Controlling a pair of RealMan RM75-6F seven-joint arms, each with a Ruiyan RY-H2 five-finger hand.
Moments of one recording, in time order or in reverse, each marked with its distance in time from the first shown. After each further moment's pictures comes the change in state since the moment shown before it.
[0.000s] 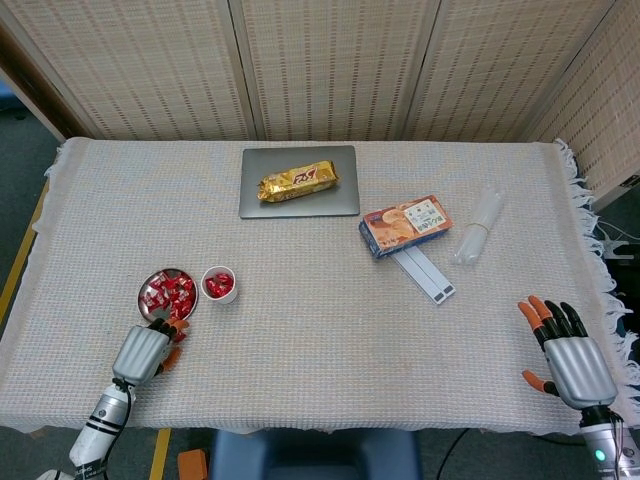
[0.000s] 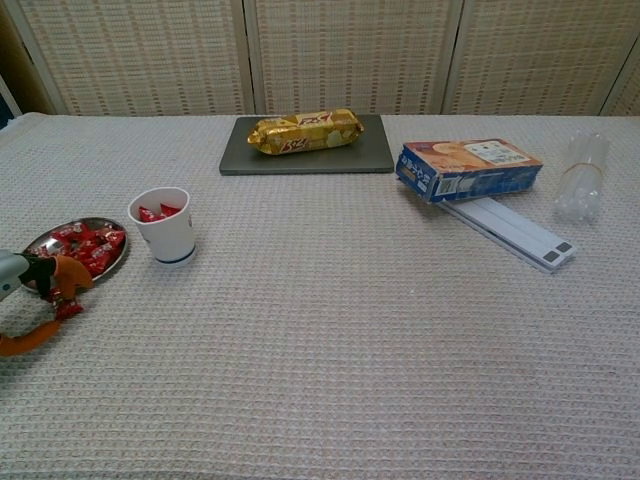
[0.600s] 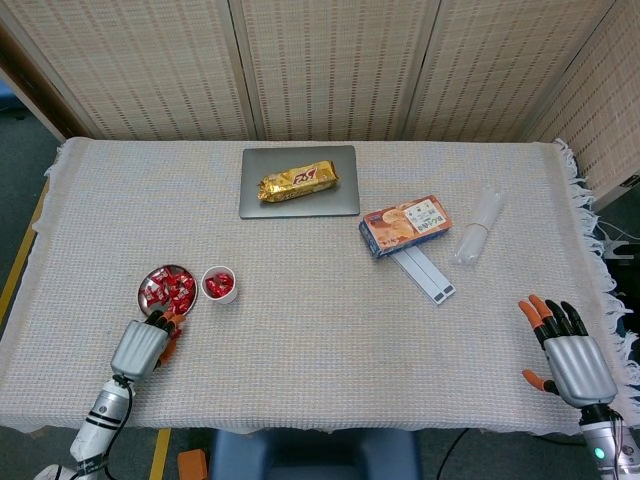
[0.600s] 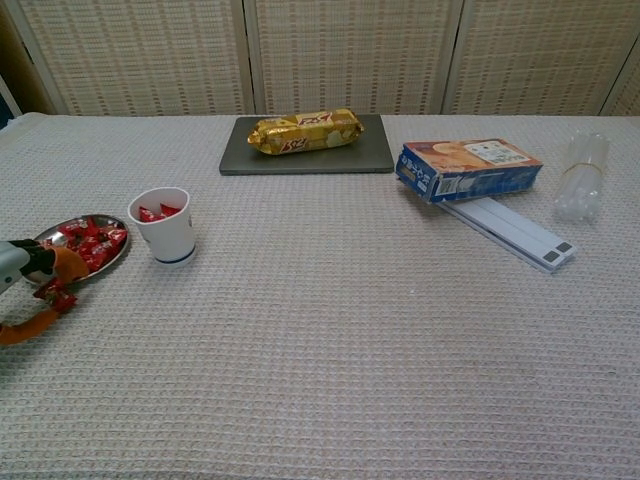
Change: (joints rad) left arm -0.005 -0.037 -0.020 0.084 0.005 0.012 0.035; right arm 0.003 0.000 0.005 -0.002 0.012 -0.006 -0.003
